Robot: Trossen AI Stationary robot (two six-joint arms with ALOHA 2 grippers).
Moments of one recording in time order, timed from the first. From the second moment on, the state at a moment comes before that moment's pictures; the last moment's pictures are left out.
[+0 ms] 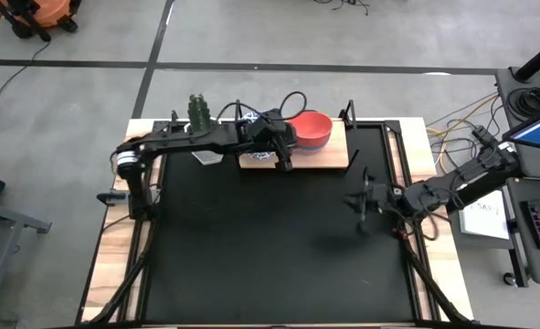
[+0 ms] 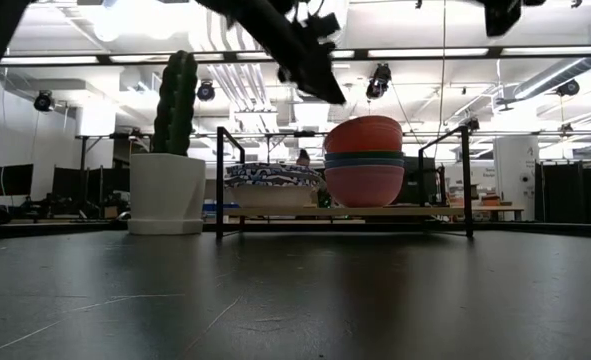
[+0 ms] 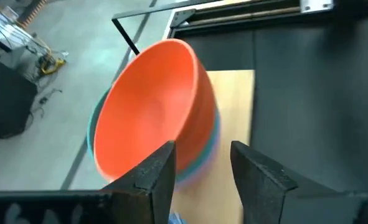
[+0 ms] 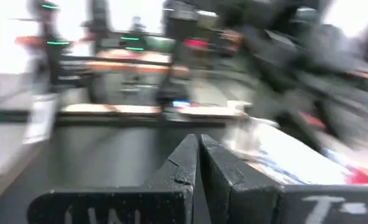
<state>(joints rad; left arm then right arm) 0.25 1.84 1.62 -0.38 -0.20 0.28 0.46 0.75 0.49 0.25 0.61 -0.07</state>
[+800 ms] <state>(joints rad) -0.08 1.22 1.10 -0.18 -0.29 -0.08 -0.38 1.10 0.63 0.23 0.33 0.02</state>
